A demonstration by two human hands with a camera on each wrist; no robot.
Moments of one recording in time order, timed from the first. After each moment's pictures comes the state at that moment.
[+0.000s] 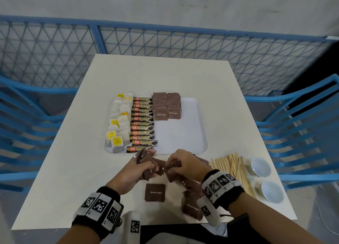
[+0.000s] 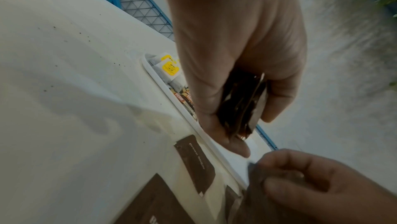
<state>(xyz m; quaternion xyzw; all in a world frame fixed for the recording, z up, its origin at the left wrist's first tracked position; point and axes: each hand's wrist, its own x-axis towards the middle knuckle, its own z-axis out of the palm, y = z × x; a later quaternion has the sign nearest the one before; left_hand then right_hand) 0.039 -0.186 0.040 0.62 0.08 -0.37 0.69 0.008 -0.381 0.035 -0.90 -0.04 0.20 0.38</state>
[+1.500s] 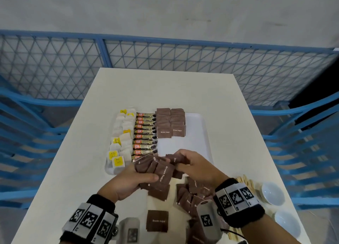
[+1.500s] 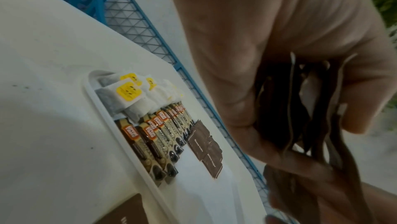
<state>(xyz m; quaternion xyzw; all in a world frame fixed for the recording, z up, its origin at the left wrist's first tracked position) 0.082 -0.186 0.080 0.56 -0.07 -0.40 0.72 0.051 -0.392 0.084 -0.80 0.04 0.17 0.57</state>
